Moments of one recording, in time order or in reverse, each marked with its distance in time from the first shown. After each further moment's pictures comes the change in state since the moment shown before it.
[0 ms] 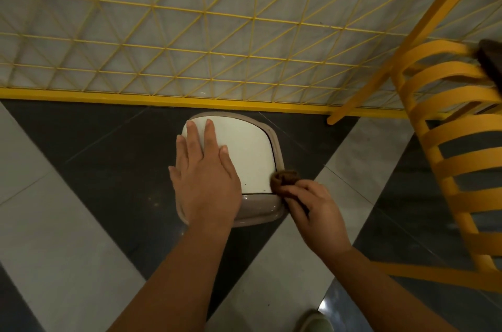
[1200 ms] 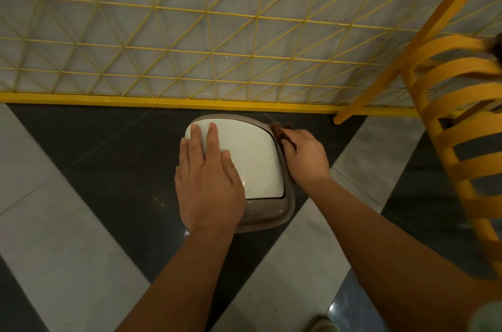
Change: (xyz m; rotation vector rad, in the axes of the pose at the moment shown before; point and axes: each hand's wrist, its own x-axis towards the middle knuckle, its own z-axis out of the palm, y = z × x) left_hand 0.003 -0.009 0.007 -0.011 0.083 0.062; right_hand 0.117 0.002 0.017 0.028 0.037 0.199
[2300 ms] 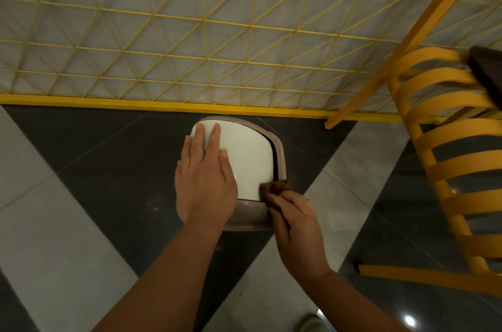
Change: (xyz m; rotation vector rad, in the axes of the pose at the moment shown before) left_hand 0.003 0.002 -0.005 -0.054 -0.089 0.048; right_hand -0.138 -0.010 -0.007 0.078 0.075 -0.136
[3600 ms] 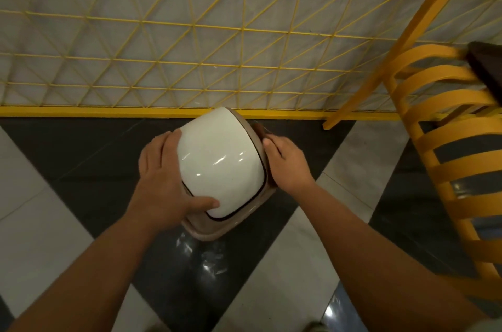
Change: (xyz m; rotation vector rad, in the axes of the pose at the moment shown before) left_hand 0.031 -0.050 -0.036 -0.043 -0.210 0.127; right_hand 0.133 0.004 -0.001 0.213 -0.188 0.226
